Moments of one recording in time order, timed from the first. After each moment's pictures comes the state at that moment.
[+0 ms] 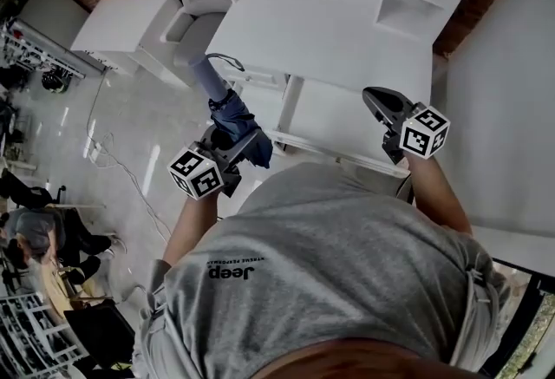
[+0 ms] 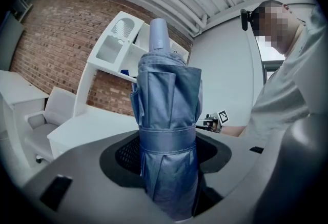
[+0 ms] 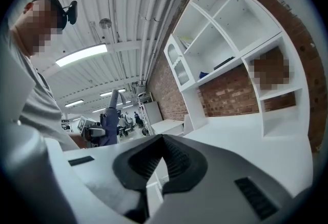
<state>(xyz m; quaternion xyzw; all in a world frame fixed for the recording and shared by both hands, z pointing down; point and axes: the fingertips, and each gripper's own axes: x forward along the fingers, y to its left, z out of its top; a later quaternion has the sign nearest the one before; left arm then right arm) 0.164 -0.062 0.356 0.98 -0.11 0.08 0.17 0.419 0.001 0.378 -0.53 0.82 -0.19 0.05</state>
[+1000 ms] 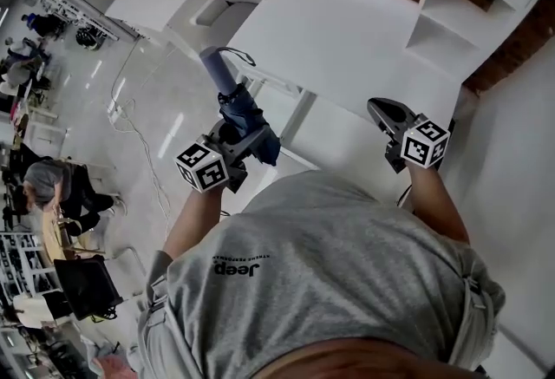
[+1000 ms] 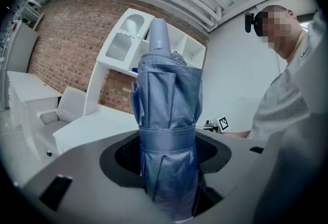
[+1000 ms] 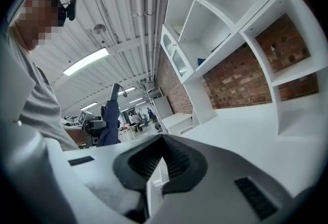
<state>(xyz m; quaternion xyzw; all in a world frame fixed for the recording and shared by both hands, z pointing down) 0.192 -0.076 0.350 0.96 -0.19 0.08 0.18 0.442 -0.047 0.407 -0.45 0.86 -0.21 0.04</state>
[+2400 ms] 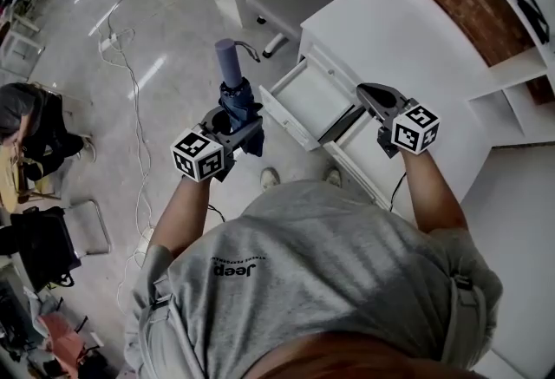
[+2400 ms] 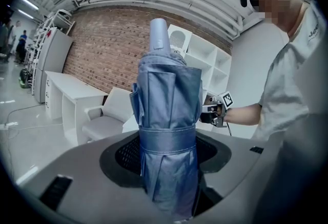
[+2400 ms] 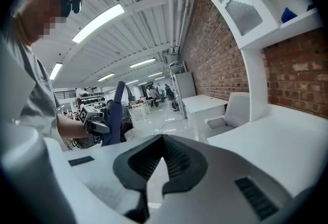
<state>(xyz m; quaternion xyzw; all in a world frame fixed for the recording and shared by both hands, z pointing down) -0.133 -0.197 0.442 0.92 -0.31 0.09 0.21 0.110 -0.242 0.421 -0.34 0.92 -0.18 -0.12</state>
